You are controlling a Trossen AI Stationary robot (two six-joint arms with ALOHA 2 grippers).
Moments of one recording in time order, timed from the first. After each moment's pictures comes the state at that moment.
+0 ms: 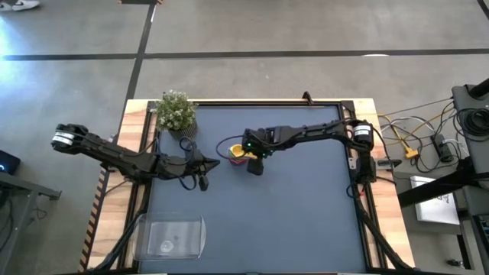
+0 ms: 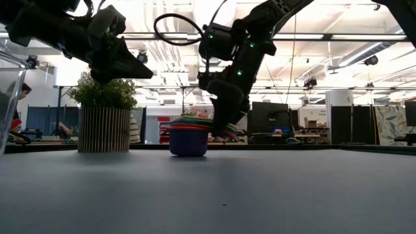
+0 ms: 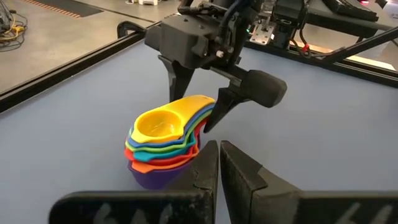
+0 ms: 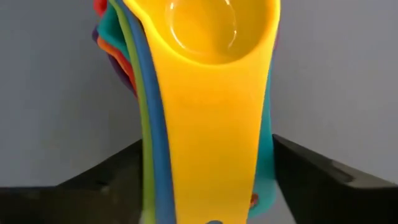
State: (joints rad) left arm -0.20 1.08 0.40 0.29 -0.51 -0.35; right arm -0.17 1.96 1.41 -0.56 0.03 0.08
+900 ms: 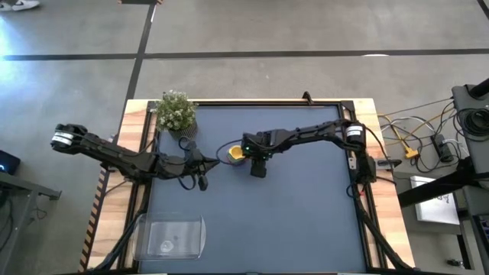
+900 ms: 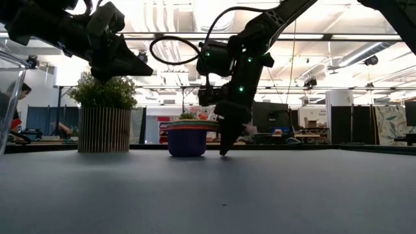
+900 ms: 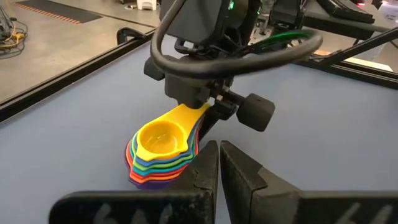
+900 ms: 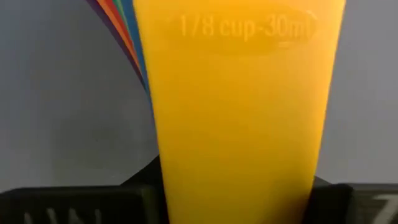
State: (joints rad) left arm -0.20 1.06 0.40 0.29 -0.51 -0.32; right arm -0.17 2.03 1.40 -0.56 0.03 -0.04
